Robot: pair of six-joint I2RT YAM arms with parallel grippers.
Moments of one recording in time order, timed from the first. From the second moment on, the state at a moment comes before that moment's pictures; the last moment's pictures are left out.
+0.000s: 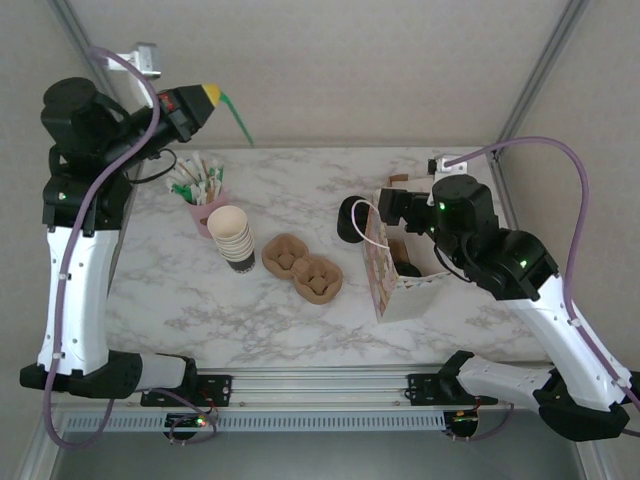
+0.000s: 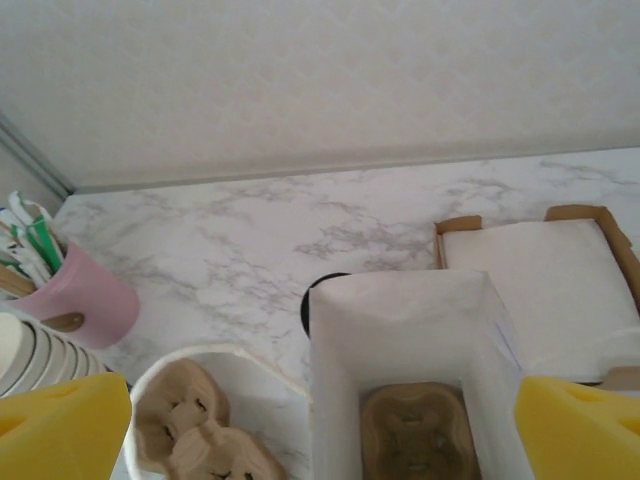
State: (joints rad) left arm -0.12 1.34 1.95 -0.56 0.64 -0.61; right arm 0.77 1.06 1.53 -0.95 0.45 0.46
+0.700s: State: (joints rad) left arm -0.50 1.56 2.15 -0.56 0.51 -0.59; right arm 0.77 0.95 1.43 -1.05 0.79 0.51
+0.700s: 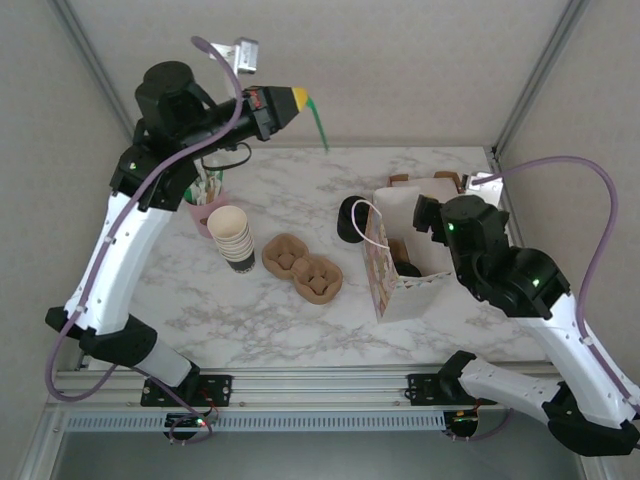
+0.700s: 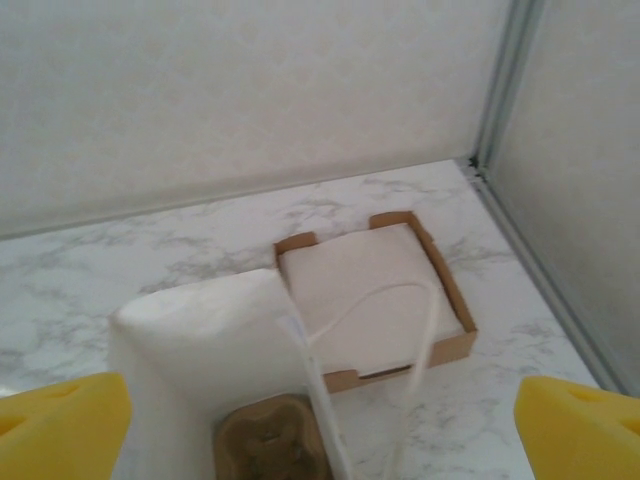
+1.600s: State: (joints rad) left arm -0.74 1.93 2.39 -0.60 0.48 -0.58; right arm 0.66 0.86 1.30 -1.15 0.95 0.65
